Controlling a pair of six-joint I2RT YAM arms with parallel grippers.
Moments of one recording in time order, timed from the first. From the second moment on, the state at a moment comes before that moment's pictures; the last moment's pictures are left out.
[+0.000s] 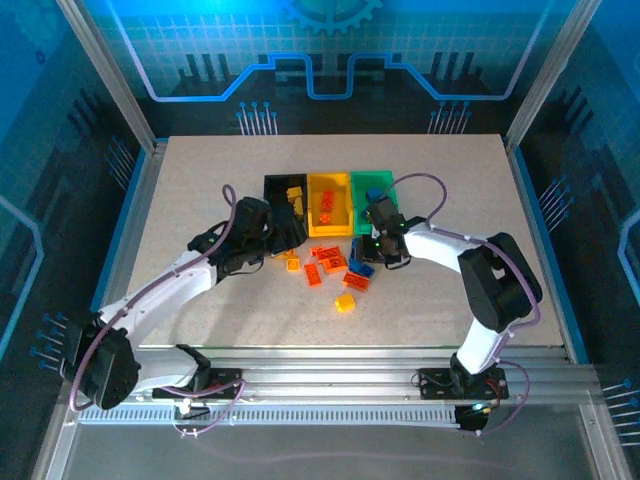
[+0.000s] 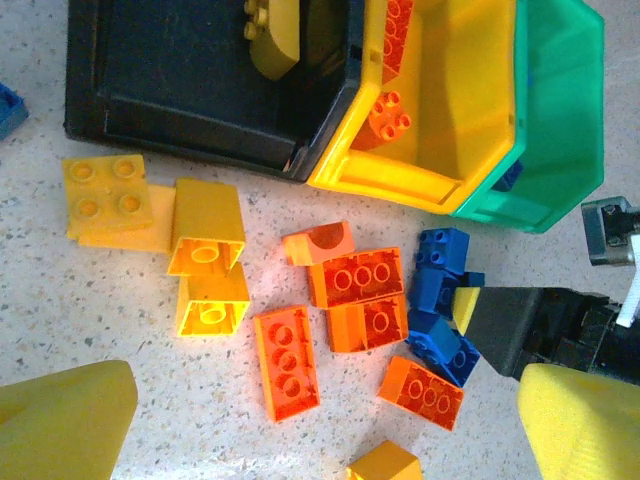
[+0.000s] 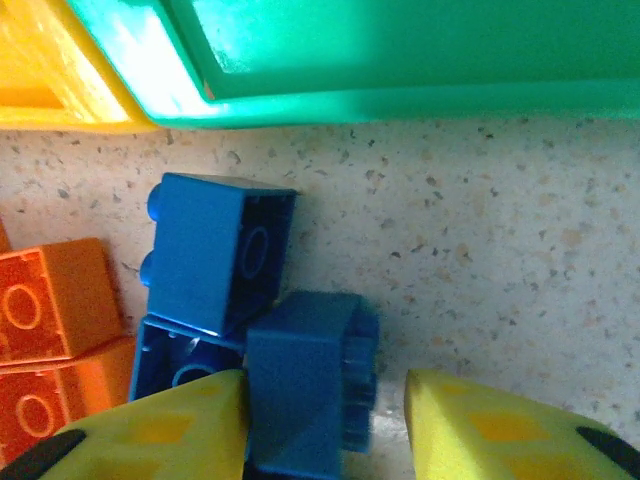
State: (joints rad) left arm -0.49 1.25 0.91 -0.47 0.03 -0.86; right arm 0.48 1.74 1.02 -0.43 -0.06 0.51
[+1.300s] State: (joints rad) left arm -0.49 1.17 0.79 -0.50 0.01 -0.88; right arm 0.47 1.44 0.83 -0.66 0.03 0.46
